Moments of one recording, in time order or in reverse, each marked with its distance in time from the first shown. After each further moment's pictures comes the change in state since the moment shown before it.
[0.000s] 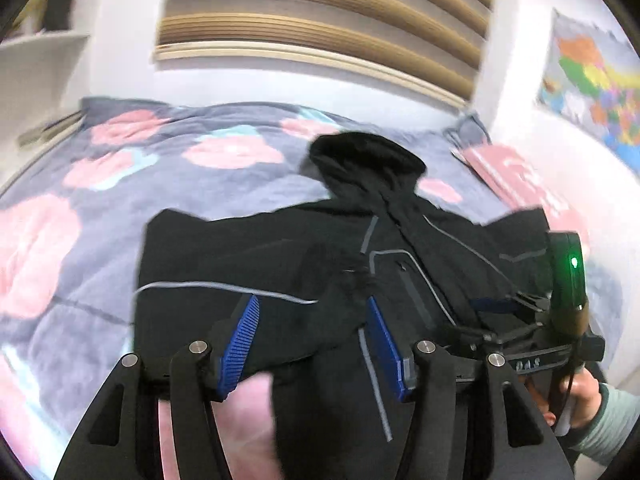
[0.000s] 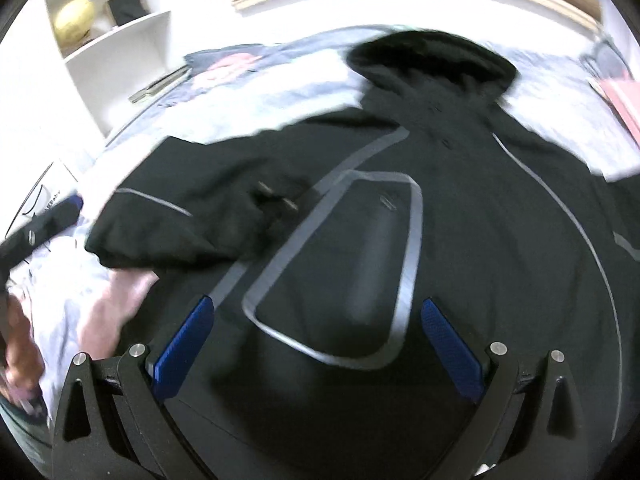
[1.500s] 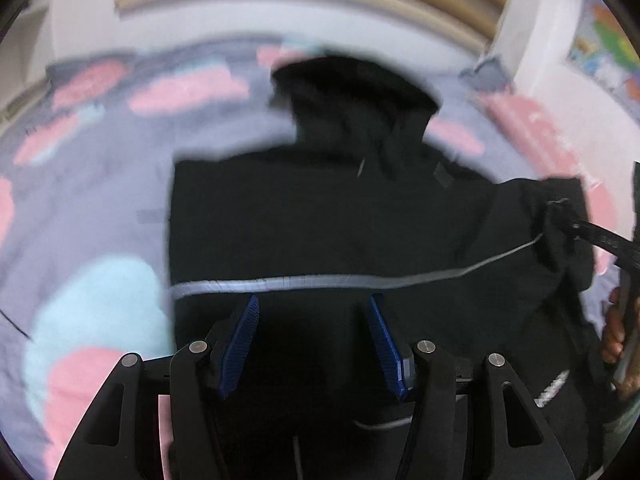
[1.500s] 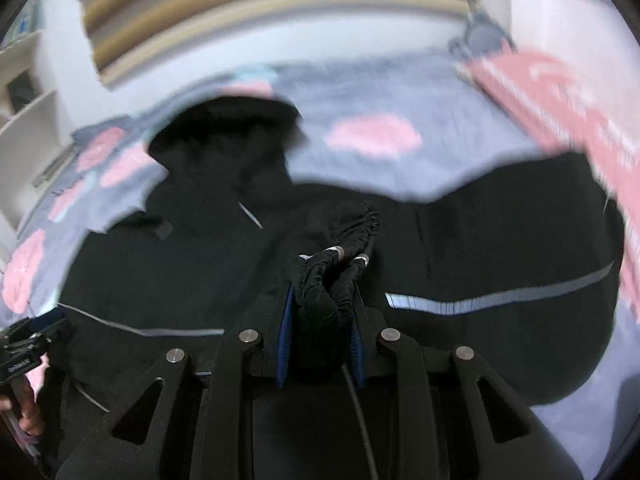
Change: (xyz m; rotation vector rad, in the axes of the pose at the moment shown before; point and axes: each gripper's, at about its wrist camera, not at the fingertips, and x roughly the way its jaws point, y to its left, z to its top) left arm 0.171 -0.075 0.005 0.004 0.283 0.058; right arm -0.045 -0.236 0.034 0.225 -0.050 -0.248
